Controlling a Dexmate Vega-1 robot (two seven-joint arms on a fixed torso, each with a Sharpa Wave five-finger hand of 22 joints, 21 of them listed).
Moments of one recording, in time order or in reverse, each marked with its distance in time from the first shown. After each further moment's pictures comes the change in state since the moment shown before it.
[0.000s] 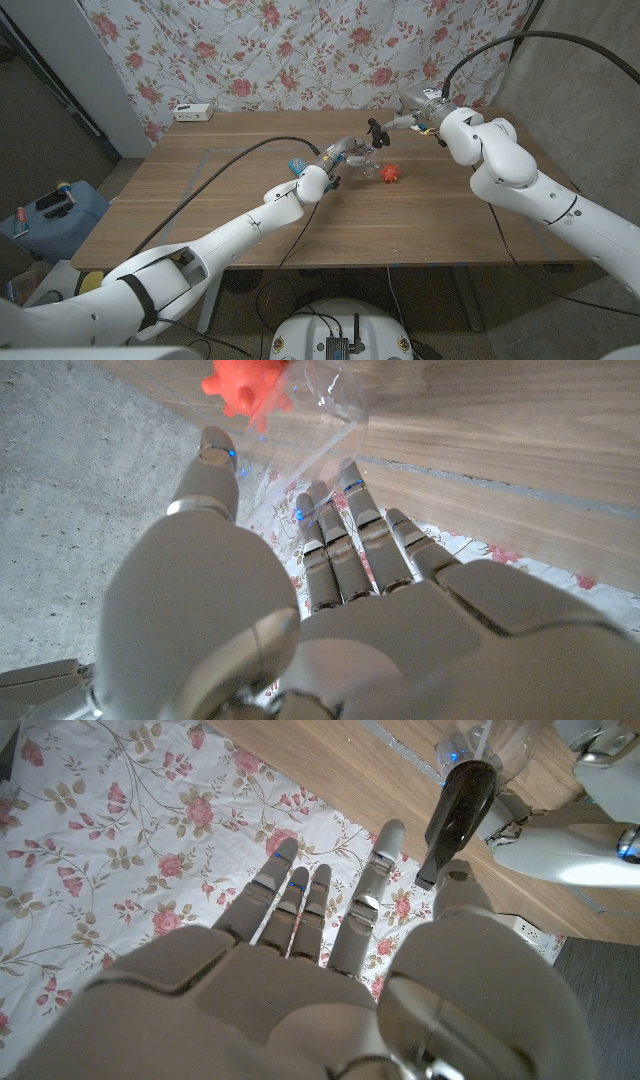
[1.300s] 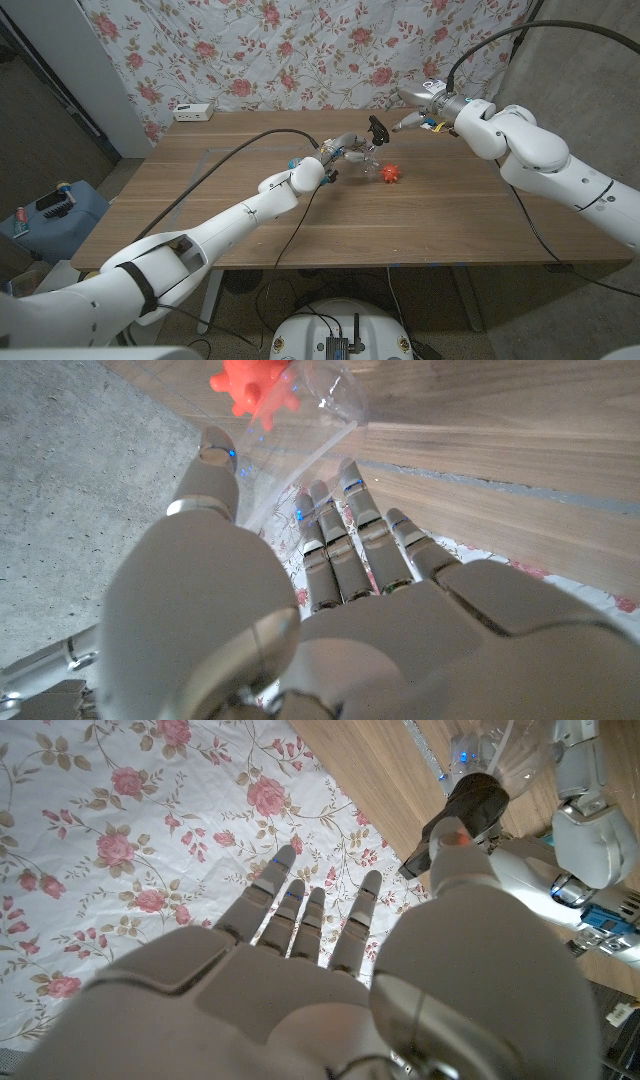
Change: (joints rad) left arm -0.061 0.012 -0.001 0.061 -0.049 -0.079 -0.123; left_hand 0.000 0.000 0.000 0.000 0.000 0.000 0.000 -0.004 0.000 0.004 0.004 0.000 -0.001 0.000 0.000 0.000 0.000 0.000 0.000 0.000 0.000; right arm 0.005 -0.105 0.069 0.079 -0.005 0.331 -0.115; right_hand 0.208 -0.066 0.046 -0.050 0.070 -0.420 -0.125 -0.150 0.019 -0.187 -0.051 -0.045 0.003 -0.085 0.000 -0.046 -0.008 -0.057 0.007 -0.001 0.000
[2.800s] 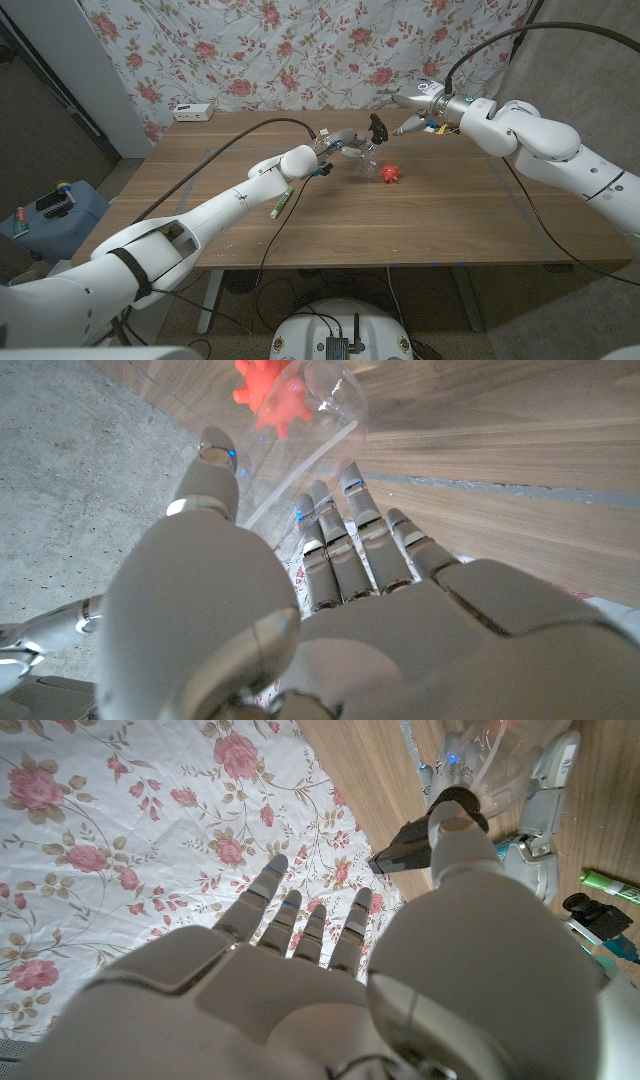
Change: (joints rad) left arm -0.059 0.034 -0.004 0.015 -0.045 -0.047 -0.177; left_hand 0.000 0.000 -0.001 0.001 -0.004 0.000 0.000 0.002 0.000 0.000 0.000 0.000 0.000 0.000 0.000 0.000 0.000 0.000 0.000 0.000 0.000; right arm 0.030 -0.006 0.035 0.117 -0.005 0.293 -0.084; right_hand 0.072 -0.049 0.006 0.006 0.090 -0.159 -0.004 0.008 0.005 -0.147 -0.065 0.000 0.004 -0.114 0.001 -0.020 0.004 -0.083 0.051 -0.007 0.000
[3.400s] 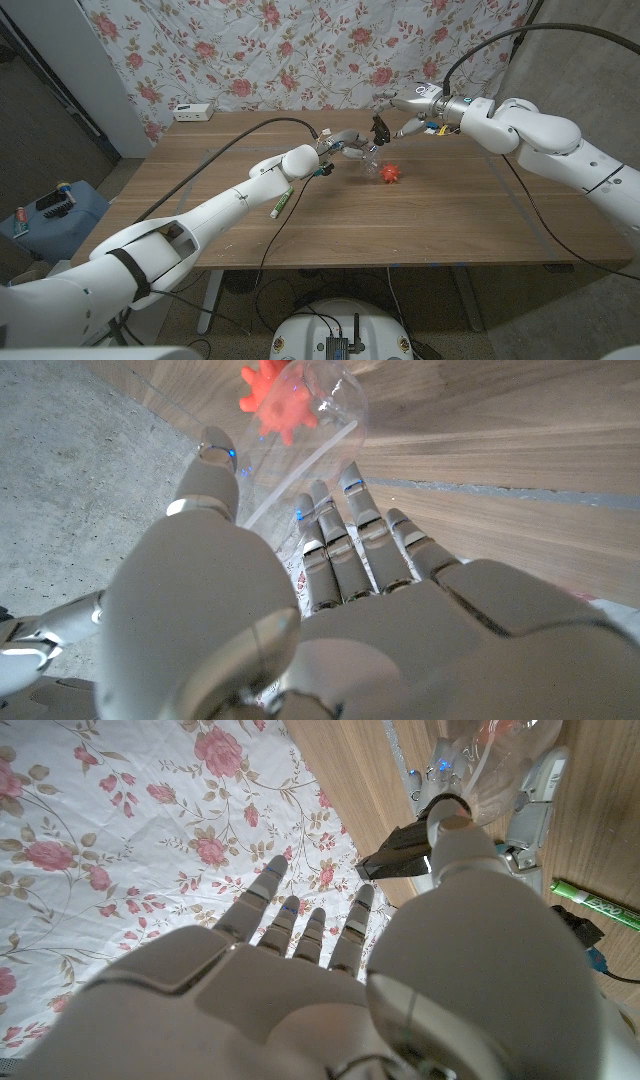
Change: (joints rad) left arm 0.003 0.007 0.007 -0.037 0.012 0.038 -0.009; left_hand 0.000 0.000 0.000 0.000 -0.002 0.000 0.000 0.001 0.000 0.000 0.000 0.000 0.001 0.000 0.000 -0.002 0.001 0.000 0.000 0.000 0.000; right arm 0.041 0.005 -0.019 0.061 0.004 0.098 -0.005; right_hand 0.007 0.000 0.004 0.004 0.019 0.021 0.004 0.011 0.005 -0.025 0.001 0.000 0.000 -0.033 0.003 -0.003 0.000 -0.016 -0.005 0.000 0.000
